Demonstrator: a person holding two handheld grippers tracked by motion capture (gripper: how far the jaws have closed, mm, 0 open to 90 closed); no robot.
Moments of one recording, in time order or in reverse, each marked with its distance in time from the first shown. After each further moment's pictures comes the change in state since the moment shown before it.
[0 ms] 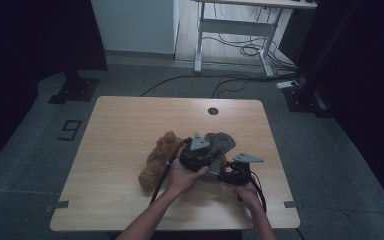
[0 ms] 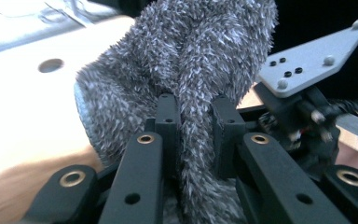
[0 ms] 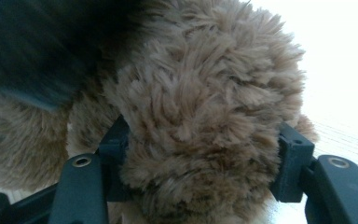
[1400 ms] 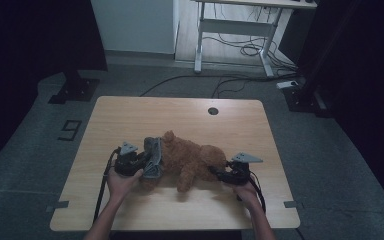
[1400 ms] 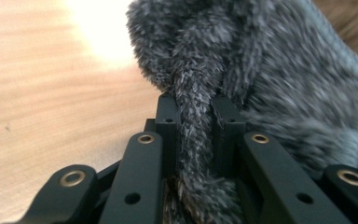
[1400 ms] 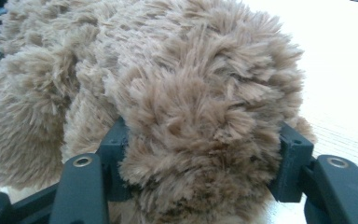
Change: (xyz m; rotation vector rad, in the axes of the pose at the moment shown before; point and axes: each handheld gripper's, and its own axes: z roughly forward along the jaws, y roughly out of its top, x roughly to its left) left arm 0.143 -0.128 -0.107 0.037 0.295 -0.271; right arm 0.002 0.000 0.003 -0.007 -0.023 -0.003
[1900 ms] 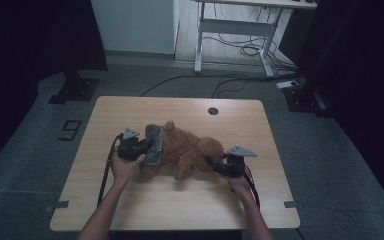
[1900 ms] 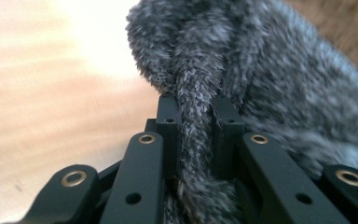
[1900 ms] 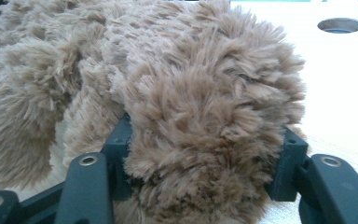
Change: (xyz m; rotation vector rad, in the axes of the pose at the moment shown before) left arm 0.014 0.048 0.011 -0.057 0.012 0.018; right arm -0.004 0.014 0.023 -0.046 -0.086 -0.035
